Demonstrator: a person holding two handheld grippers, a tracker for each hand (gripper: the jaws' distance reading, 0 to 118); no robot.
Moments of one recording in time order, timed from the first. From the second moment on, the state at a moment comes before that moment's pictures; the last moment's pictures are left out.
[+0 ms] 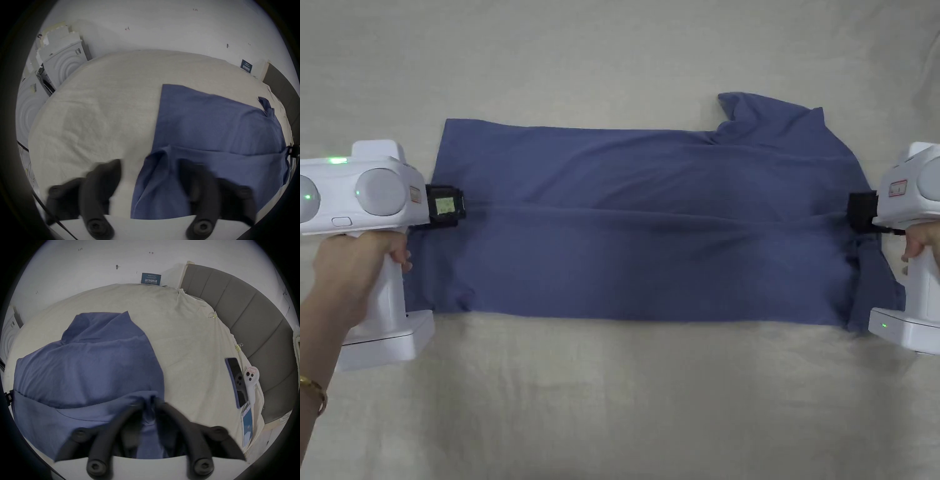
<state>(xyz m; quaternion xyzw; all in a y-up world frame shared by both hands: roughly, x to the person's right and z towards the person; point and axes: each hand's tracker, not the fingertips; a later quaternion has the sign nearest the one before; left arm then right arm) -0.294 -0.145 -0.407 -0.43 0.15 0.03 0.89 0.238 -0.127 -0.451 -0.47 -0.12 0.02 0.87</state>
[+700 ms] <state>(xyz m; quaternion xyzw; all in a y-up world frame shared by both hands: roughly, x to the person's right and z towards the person) -0.237 -0.040 -0.212 -0.17 0.10 -0.06 0.98 0.218 -0.014 -0.213 -0.18 -0.04 -0.01 0.98</state>
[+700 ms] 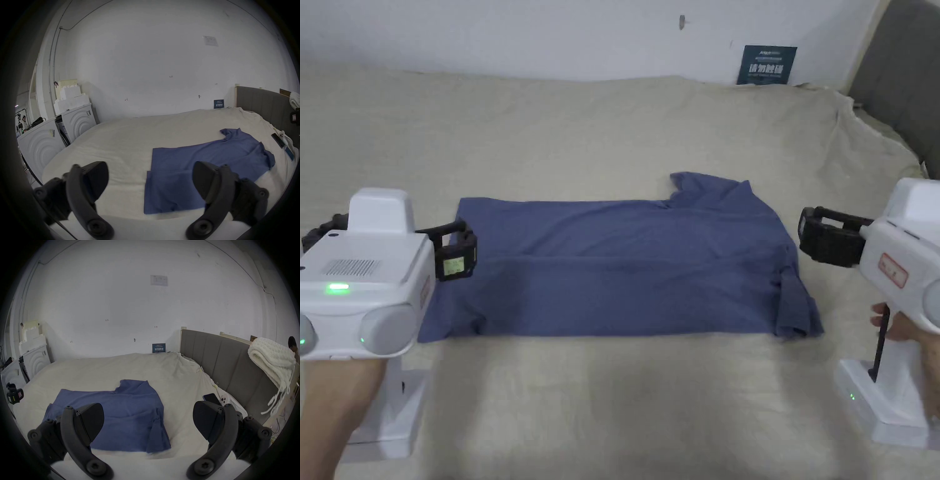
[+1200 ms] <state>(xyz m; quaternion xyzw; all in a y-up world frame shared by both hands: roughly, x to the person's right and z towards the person) -0.211 -0.051 -0.166 -0.15 0.07 -0.03 0.99 0.201 -0.028 -0.158 -0.12 -0.01 -0.01 0.99</state>
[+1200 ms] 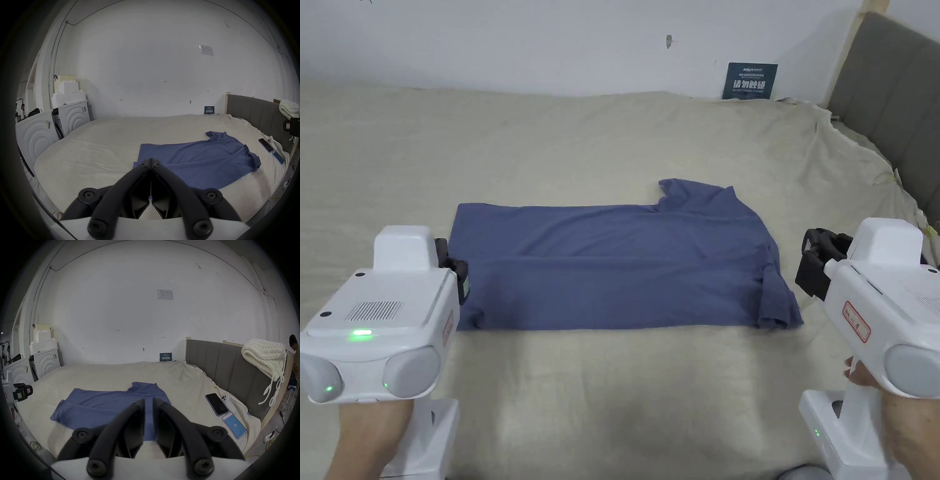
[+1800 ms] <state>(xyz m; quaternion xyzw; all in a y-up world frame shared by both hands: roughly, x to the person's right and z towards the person) -0.207 -0.070 -0.181 -0.17 0.05 -0.03 0.98 0.207 -0.050 -0.247 -0.28 0.01 0.03 0.96</state>
